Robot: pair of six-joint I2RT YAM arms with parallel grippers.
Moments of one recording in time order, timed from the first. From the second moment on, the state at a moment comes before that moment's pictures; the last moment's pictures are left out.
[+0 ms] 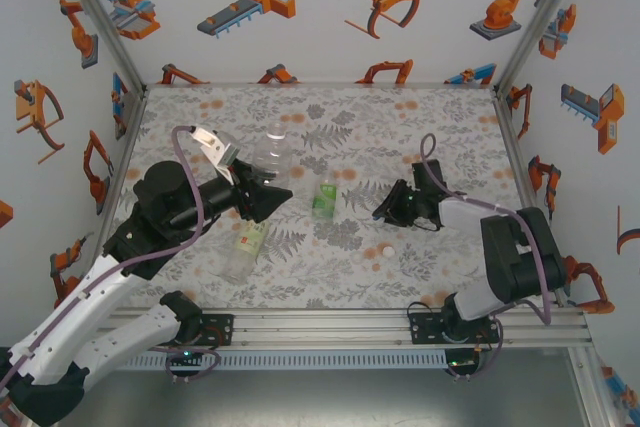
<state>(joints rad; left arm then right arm) -0.72 0.77 0.91 -0.21 0.30 -0.23 0.25 1.51 0.62 -0.07 -0.36 0.74</state>
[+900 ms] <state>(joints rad) -0.72 0.76 0.91 -0.22 0.29 -0.25 0.45 1.70 1.00 -0.56 0.00 0.53</state>
